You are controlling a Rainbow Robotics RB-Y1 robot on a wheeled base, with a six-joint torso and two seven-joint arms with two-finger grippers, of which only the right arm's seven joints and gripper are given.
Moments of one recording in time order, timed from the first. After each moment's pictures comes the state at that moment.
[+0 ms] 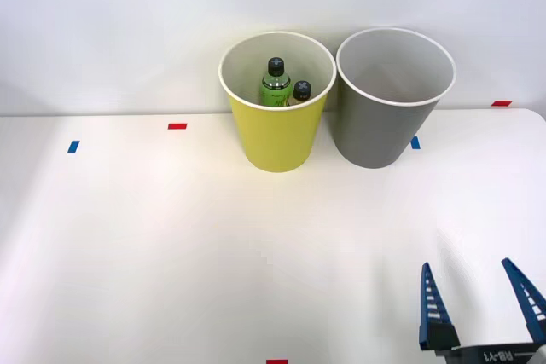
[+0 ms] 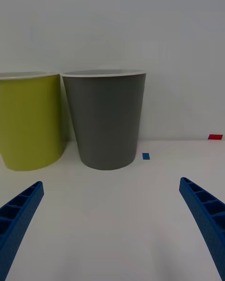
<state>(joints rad) 0.95 -0.06 0.09 -2.05 0.35 -0.66 1.15</state>
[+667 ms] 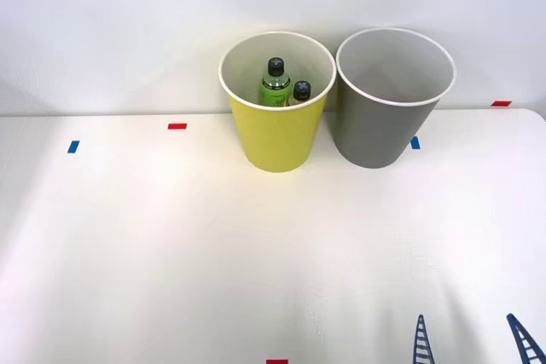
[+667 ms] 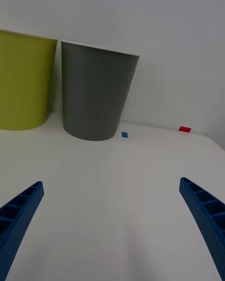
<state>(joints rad) 1.04 -0.06 0.20 -1.90 0.12 -0.81 1.64</state>
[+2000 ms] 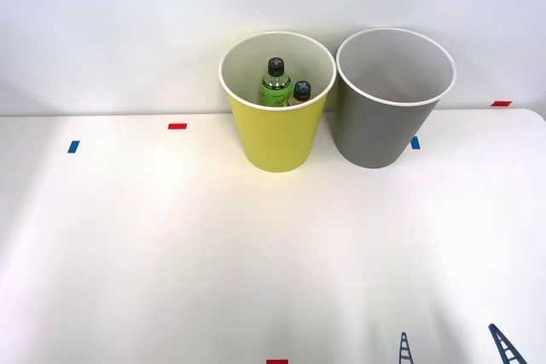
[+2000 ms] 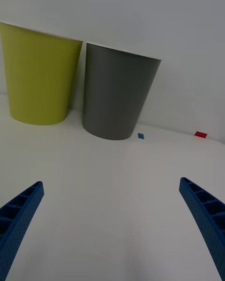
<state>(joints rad) 1.06 -0.12 0.25 -1.90 0.13 -0.83 1.68</state>
